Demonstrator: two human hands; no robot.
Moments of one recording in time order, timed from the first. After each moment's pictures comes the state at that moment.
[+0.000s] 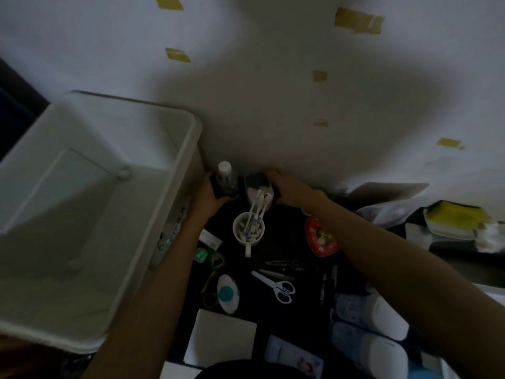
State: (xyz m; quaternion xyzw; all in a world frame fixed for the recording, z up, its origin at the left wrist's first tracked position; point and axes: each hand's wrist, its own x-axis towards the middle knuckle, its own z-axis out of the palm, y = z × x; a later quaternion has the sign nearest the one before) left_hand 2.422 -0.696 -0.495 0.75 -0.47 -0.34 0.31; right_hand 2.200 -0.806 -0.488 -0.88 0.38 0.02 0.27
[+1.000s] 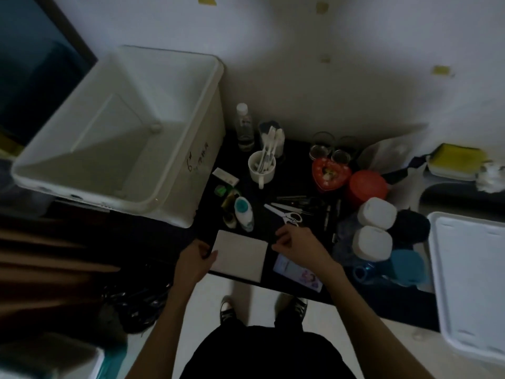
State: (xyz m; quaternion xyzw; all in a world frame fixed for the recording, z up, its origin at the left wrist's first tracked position) left_hand 2.360 -0.363 -0.518 0.86 -0.34 -0.35 0.18; right_hand 2.113 -0.490 -0.490 -0.72 0.51 0.00 0.48
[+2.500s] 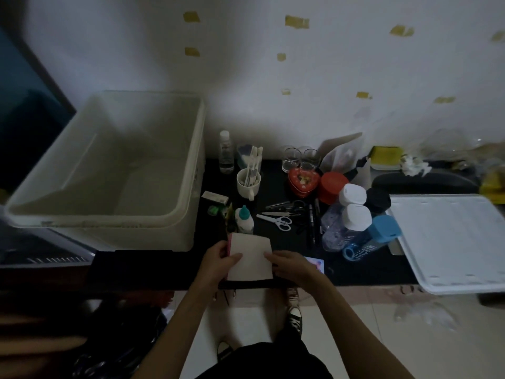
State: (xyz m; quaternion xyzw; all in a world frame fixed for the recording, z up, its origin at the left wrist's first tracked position) left_hand 2.364 -0.369 -0.480 0.69 -0.33 -0.56 0.34; right_hand 2.154 -0.398 -0.504 -0.39 0.61 -0.12 0.68
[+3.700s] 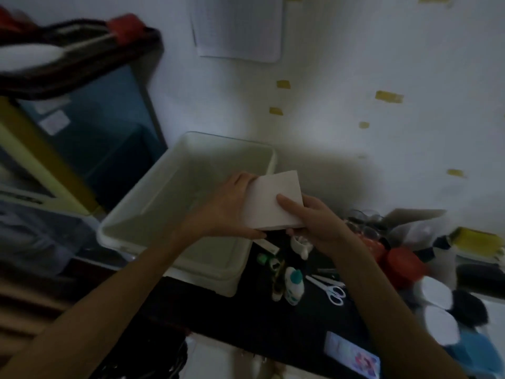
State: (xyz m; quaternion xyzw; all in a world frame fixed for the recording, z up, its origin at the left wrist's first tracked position) left_hand 2.494 -0.481 -0.272 0.61 -0.75 -0.12 0.21; right_hand 2.291 -0.537 -0.288 -0.53 0.42 -0.26 0.69
